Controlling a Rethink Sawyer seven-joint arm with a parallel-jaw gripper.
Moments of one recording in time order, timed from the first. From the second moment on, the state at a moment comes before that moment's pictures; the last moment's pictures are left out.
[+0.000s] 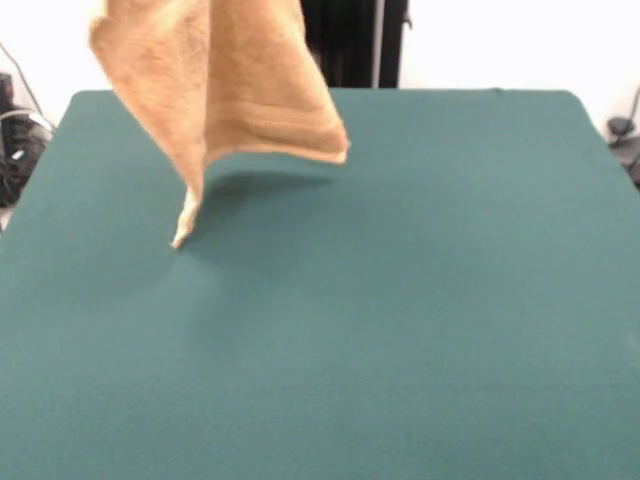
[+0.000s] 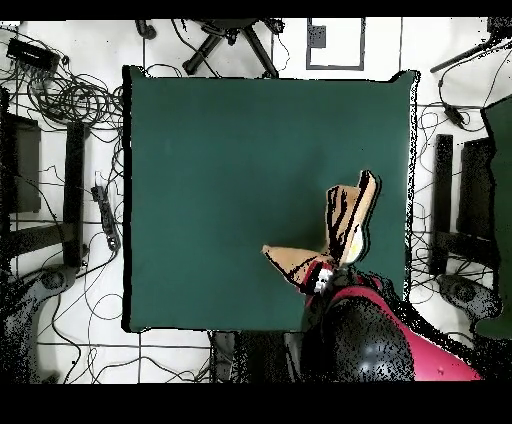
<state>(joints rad) -0.44 -1.32 -0.04 2.06 -0.02 0.66 1.57</state>
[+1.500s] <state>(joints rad) -0.41 -1.31 -0.03 2.09 -0.02 0.66 1.57</state>
